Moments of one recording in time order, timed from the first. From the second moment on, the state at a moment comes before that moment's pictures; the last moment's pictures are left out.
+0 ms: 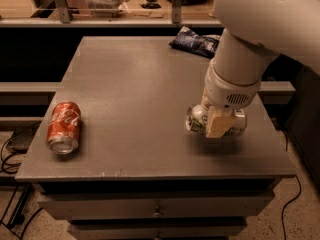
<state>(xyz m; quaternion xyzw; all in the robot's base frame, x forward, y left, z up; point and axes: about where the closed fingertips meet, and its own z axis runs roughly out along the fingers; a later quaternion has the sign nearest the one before) 0.456 -0.109 0.877 -0.72 0.69 -0.02 0.07</state>
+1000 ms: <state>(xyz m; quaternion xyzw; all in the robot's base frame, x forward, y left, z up) 0.492 -0.130 0.958 -0.63 0.69 0.19 0.30</state>
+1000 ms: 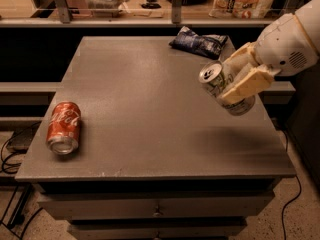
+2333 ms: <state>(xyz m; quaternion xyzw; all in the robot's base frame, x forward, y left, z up) 0.492 -0.163 0.908 -0.39 0.68 0.40 0.48</state>
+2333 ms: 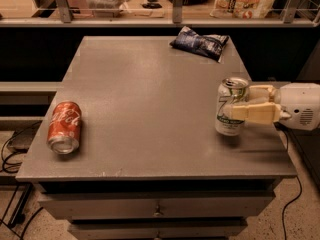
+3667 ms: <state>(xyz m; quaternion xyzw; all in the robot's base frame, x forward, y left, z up) 0.490 -0.175 0.918 -0.33 0.67 0.34 0.57</state>
